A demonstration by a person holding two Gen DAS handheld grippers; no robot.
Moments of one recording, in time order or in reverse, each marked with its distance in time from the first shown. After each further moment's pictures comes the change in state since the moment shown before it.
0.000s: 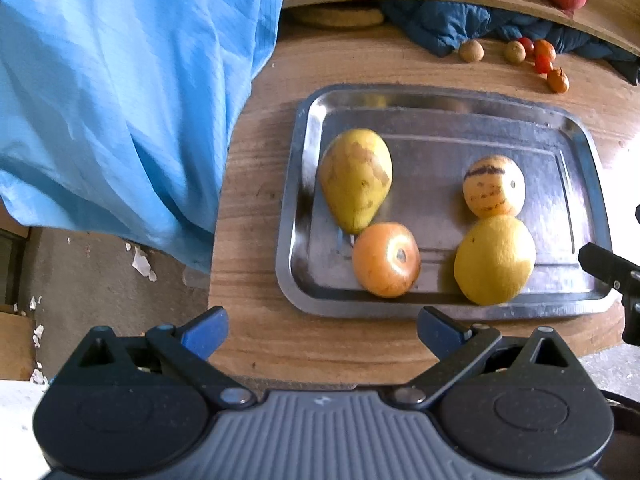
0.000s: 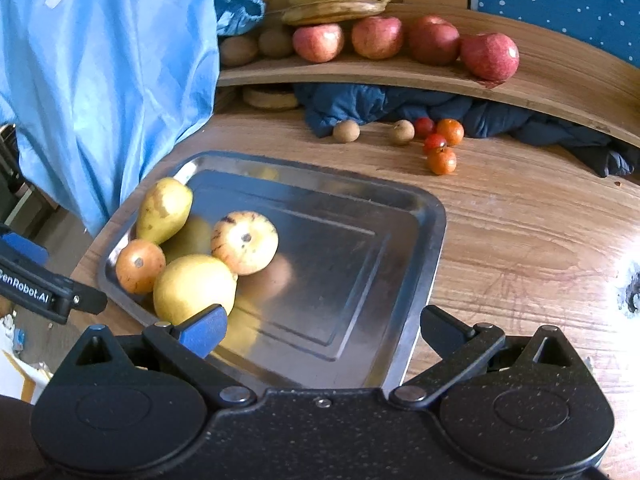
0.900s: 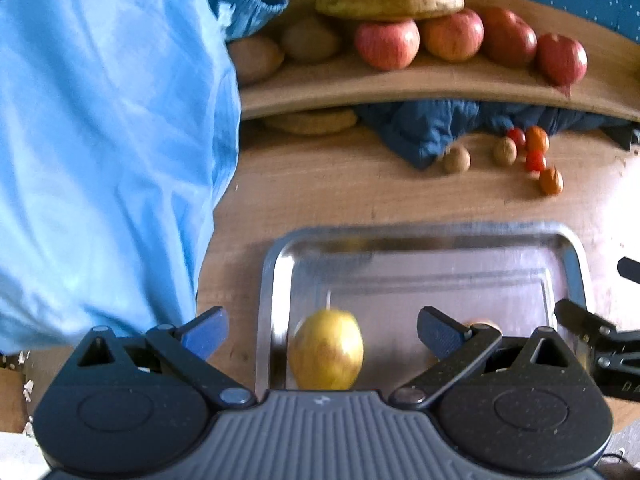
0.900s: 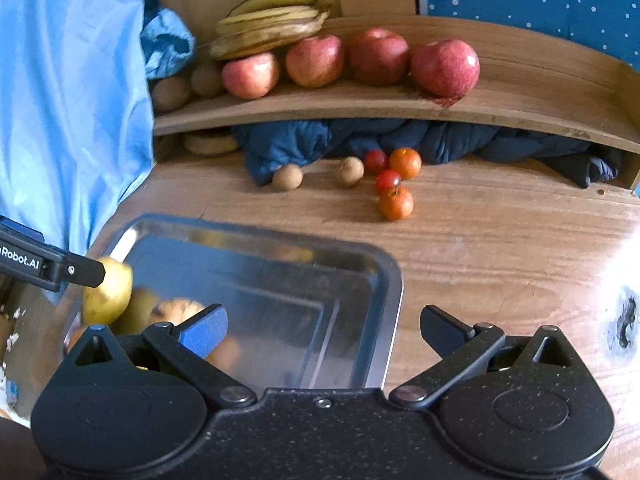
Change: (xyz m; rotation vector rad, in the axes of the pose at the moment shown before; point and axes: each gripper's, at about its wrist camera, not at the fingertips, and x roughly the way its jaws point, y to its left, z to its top) left arm 0.012 -0.007 0.100 0.053 -0.140 -0.057; right arm 0.030 -0.039 0.046 0.127 -0.047 -0.079
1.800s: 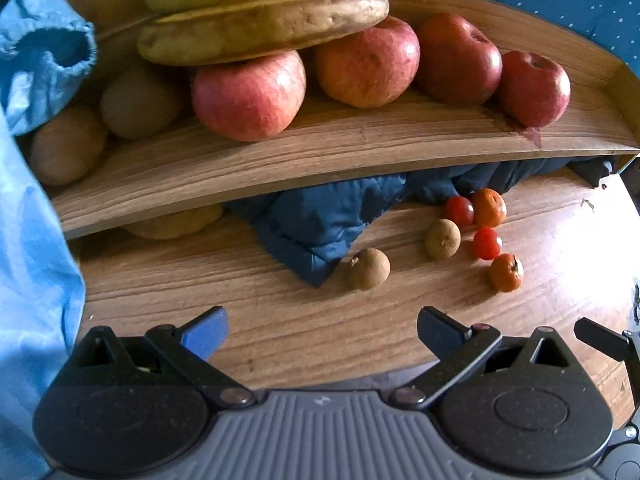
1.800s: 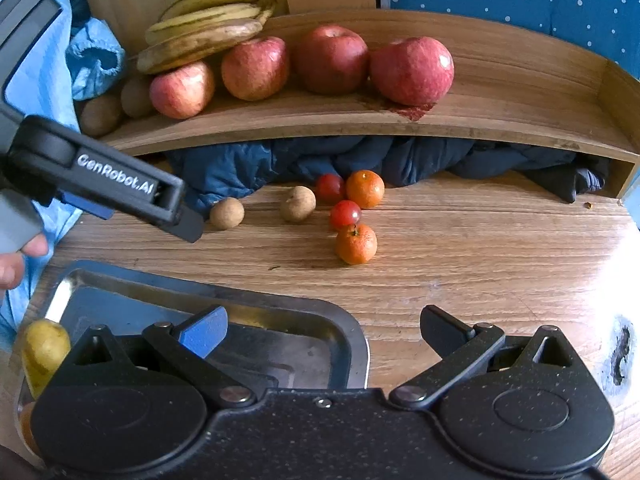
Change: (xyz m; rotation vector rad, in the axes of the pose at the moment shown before) left arm 0.081 -0.061 0.095 0.104 0.004 -0.222; right arm 0.045 -0.016 0.033 0.061 0.011 -0.116
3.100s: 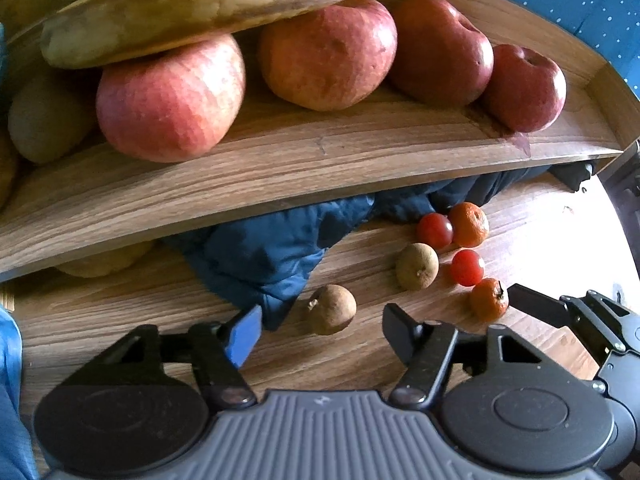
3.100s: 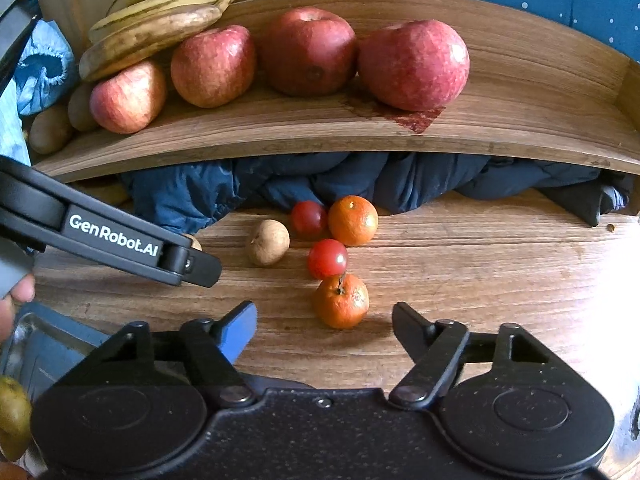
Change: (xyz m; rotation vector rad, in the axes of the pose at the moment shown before) left arm 0.039 -0.003 0.031 0.037 0.011 -0.135; right arm 0.055 -0.006 0.035 0.018 0.016 -0.036
